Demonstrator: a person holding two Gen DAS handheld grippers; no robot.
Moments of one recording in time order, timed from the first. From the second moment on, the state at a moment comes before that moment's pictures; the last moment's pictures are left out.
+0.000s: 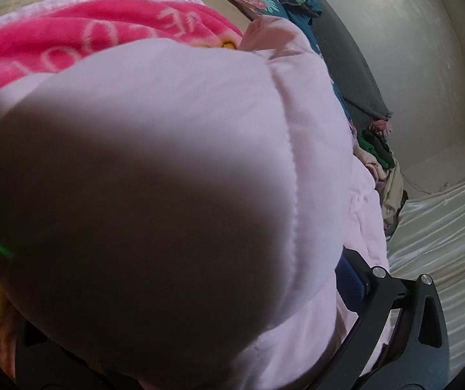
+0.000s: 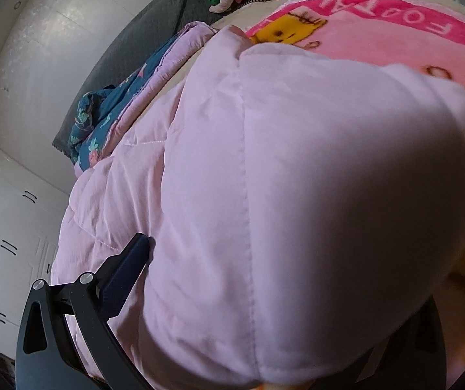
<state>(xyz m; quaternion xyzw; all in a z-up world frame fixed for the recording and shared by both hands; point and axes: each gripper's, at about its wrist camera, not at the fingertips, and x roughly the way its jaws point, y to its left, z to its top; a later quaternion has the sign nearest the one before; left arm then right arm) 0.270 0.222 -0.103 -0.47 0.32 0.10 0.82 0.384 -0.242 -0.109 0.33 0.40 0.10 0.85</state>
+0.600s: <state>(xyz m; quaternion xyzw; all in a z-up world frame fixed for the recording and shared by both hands) 0.270 0.189 -0.047 -0.31 0.31 0.10 0.90 0.385 -0.205 -0.068 0.14 0.33 0.12 0.93</state>
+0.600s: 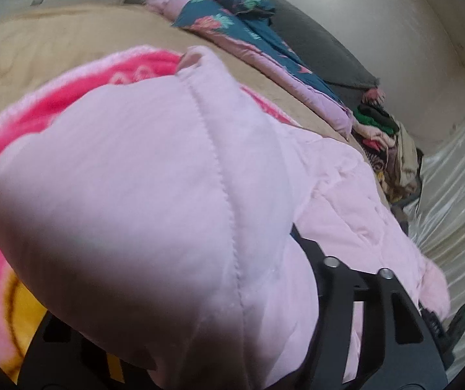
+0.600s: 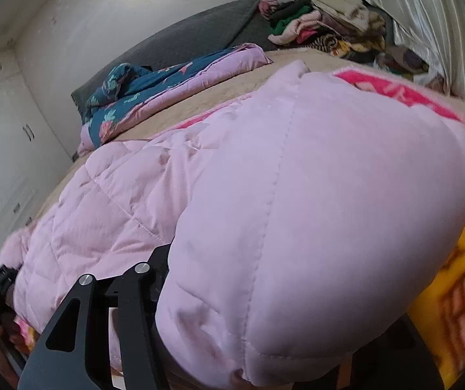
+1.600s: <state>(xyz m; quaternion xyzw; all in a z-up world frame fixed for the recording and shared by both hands) 0.262 0.177 0.007 -0.21 0.28 0.09 0.93 0.332 -0.184 -0.019 0.02 0.27 0.13 0.96</state>
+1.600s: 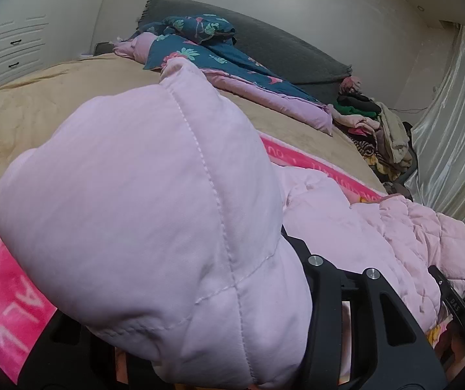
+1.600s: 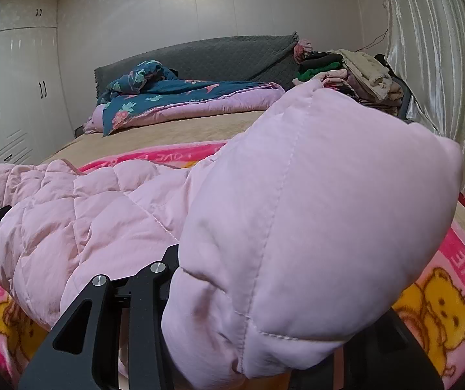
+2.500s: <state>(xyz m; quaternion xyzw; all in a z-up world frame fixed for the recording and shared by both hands) 0.216 0.174 0.012 -0.21 0.28 0.08 0.94 0.288 -0.187 -0.021 0.02 0.27 0.12 0.95</state>
